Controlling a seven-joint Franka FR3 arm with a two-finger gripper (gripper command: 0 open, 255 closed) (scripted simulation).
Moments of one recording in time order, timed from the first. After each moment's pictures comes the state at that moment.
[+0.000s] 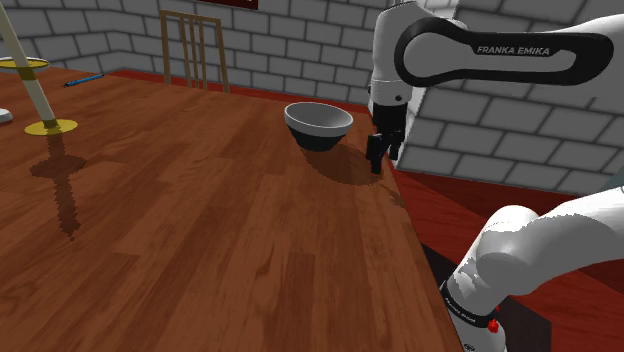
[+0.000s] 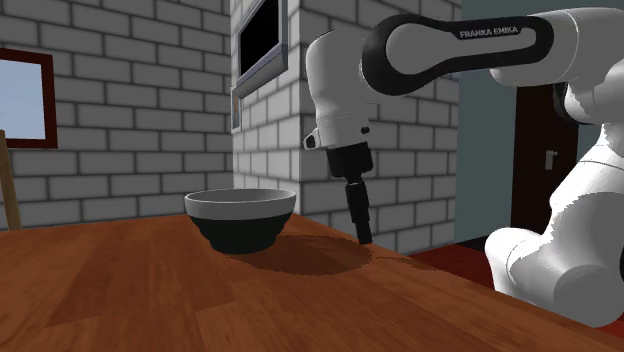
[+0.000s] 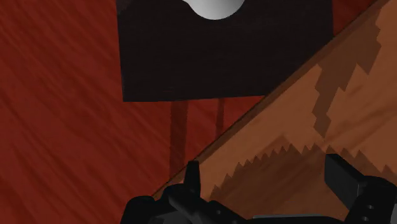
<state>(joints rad) 0.00 -0.59 0.13 -2.29 0.02 1.49 0.10</state>
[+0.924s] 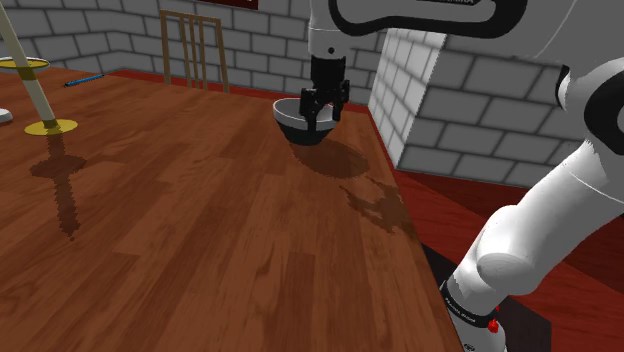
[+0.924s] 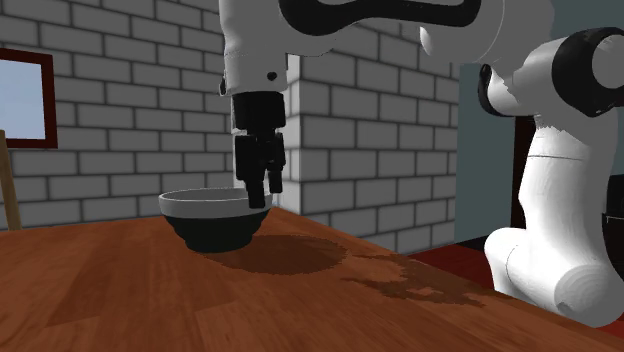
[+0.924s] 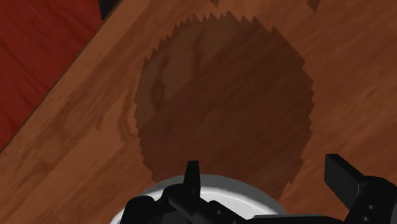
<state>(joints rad) 0.01 -0.17 0.27 -1.75 -0.05 1.52 0.28</state>
